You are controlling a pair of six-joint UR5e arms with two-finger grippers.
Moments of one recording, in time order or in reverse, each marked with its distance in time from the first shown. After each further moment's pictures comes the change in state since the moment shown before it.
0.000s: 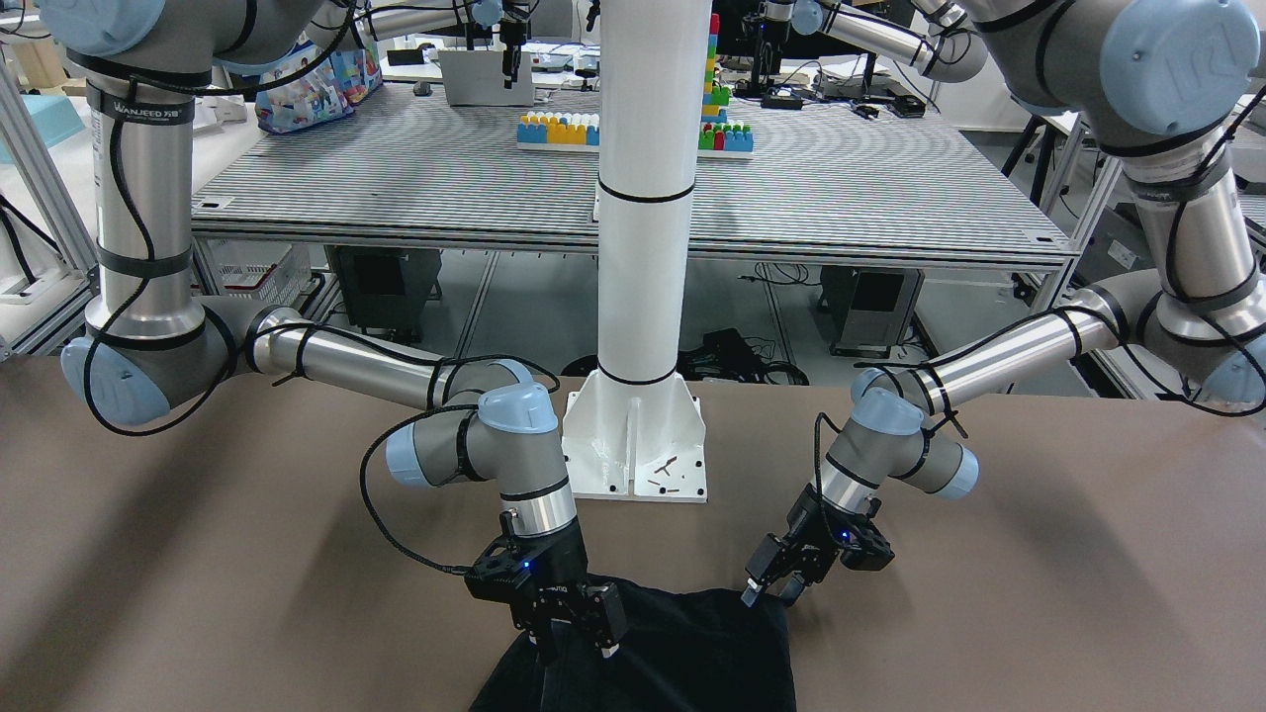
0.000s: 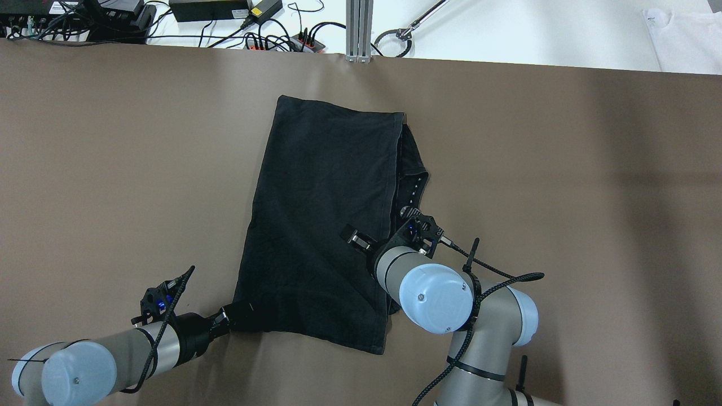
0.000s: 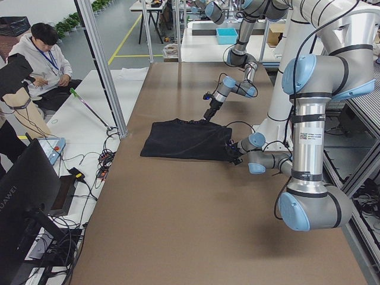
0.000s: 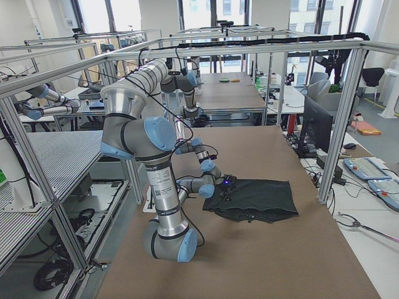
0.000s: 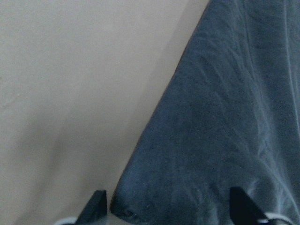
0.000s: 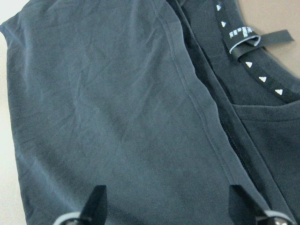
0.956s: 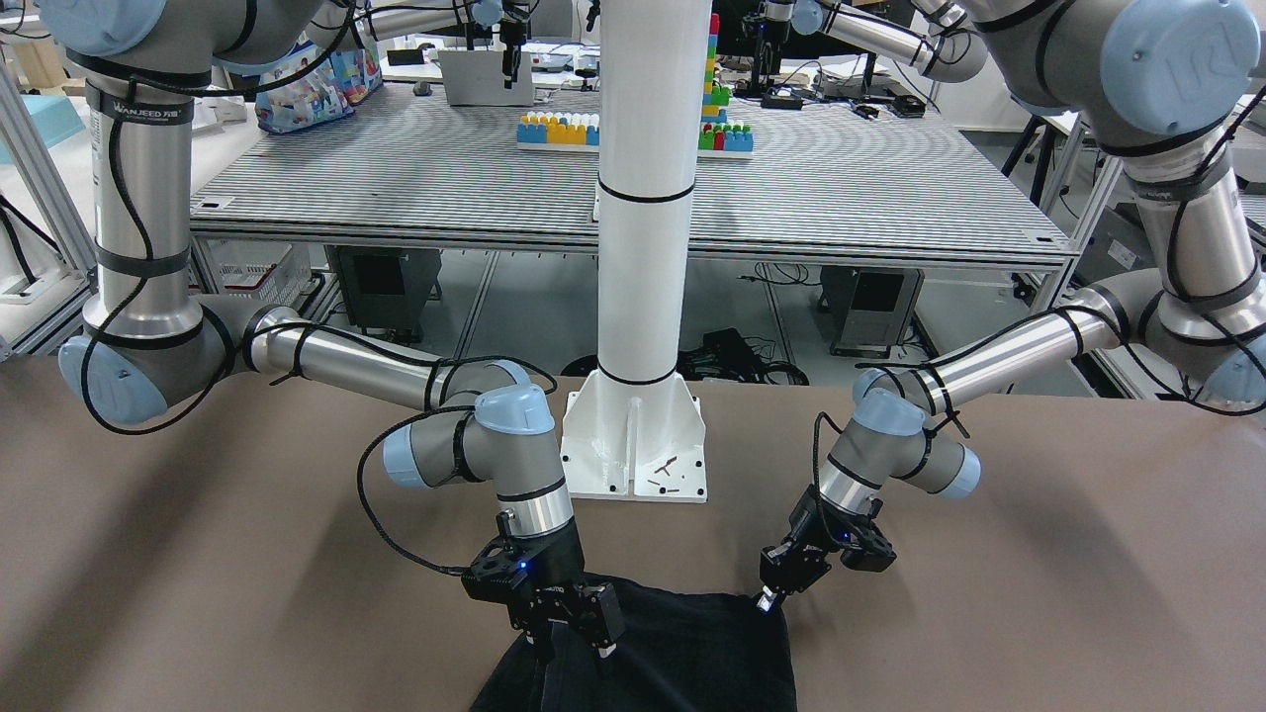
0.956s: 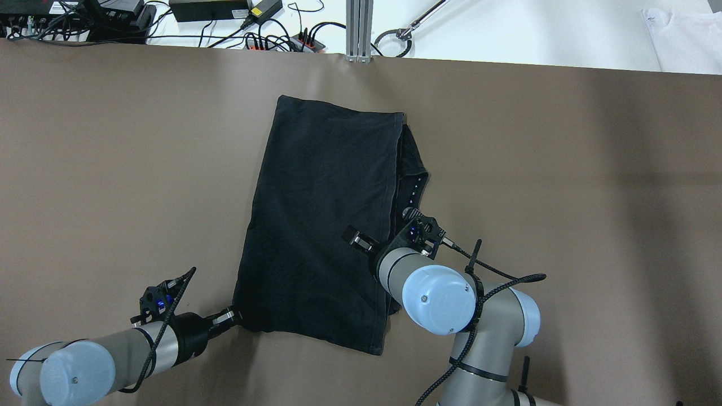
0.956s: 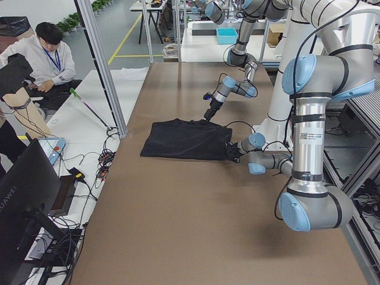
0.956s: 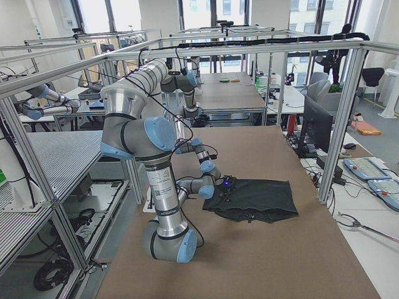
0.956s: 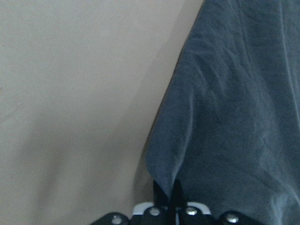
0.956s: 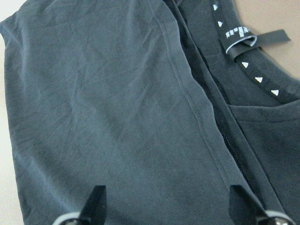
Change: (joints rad) left arm -0.001 0.005 -0.001 0.000 0.000 0.043; right arm -0.001 -0.009 0.000 0.011 0.001 0.000
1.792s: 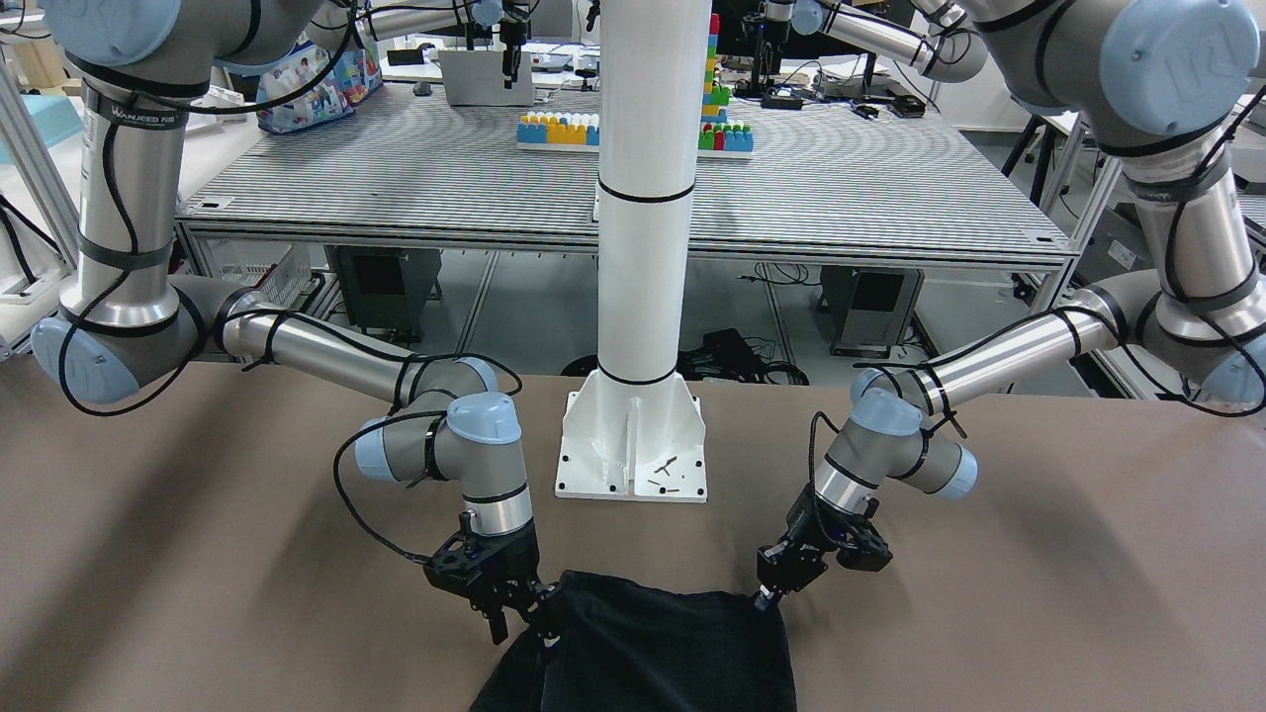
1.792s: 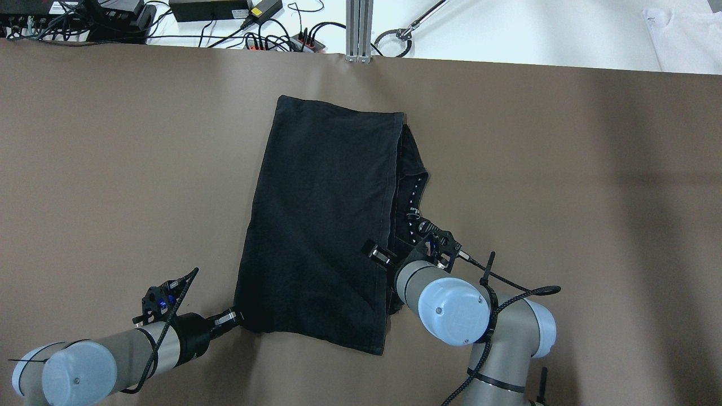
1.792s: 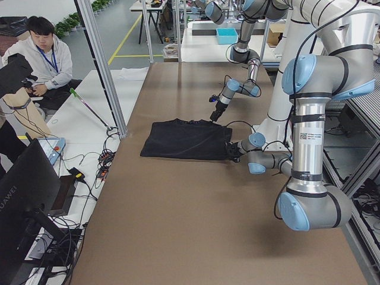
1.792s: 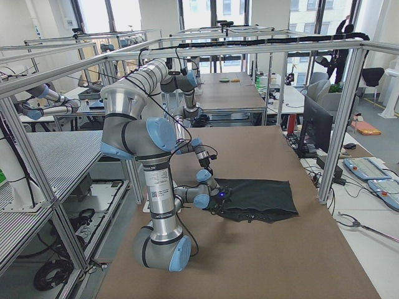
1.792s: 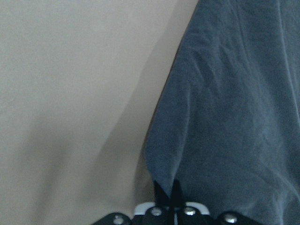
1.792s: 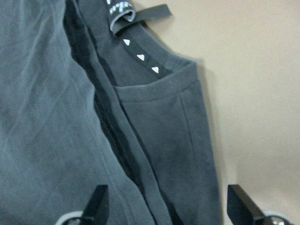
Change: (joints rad) left arm 0.003 -0.007 0.004 0.001 0.000 0.009; right arm -0.062 -0.142 0.037 -0.014 -0.001 0.102
